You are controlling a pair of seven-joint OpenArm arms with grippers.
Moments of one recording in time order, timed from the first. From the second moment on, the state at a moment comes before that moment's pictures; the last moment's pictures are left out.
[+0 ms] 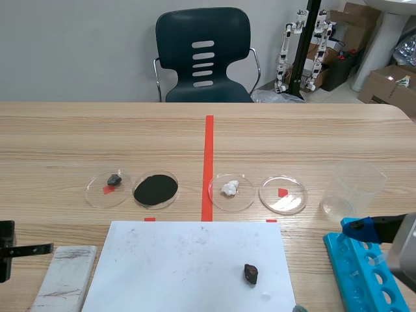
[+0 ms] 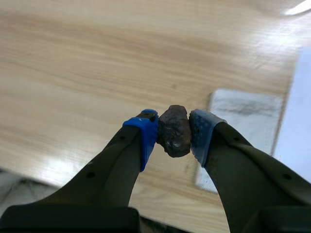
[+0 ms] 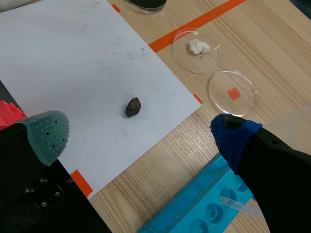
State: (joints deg) left arm 35.1 -22.9 -1.2 116.4 -12.2 21.1 38.3; right arm -60.9 27.9 10.0 122.3 -8.1 28.3 11.4
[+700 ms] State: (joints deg) left arm 53.6 -22.9 -1.4 131.8 -14.3 -12.6 10.5; right arm -60.9 27.9 10.0 122.3 -8.1 28.3 11.4
